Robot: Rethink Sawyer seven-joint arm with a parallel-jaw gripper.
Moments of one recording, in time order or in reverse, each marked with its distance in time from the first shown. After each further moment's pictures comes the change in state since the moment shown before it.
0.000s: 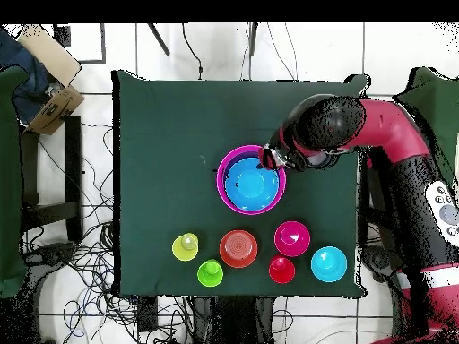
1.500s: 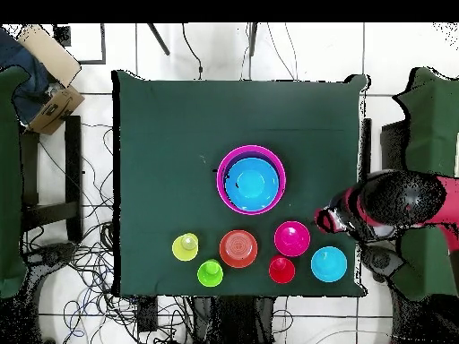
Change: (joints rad) arm -0.322 -0.210 0.036 0.337 0.000 -0.043 0.000
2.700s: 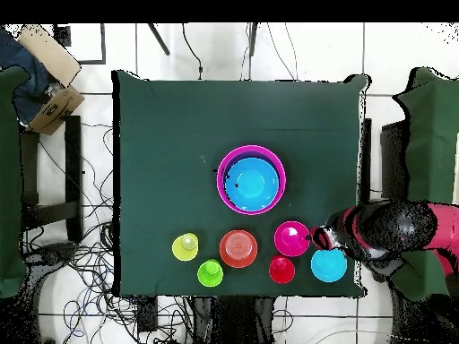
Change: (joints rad) arm -0.078 -0.003 0.034 0.137 -0.016 -0.115 0.000
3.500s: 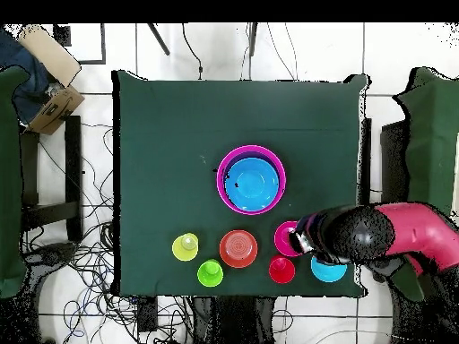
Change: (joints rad) arm 0.087 -0.133 0.015 0.137 0.001 -0.148 0.000
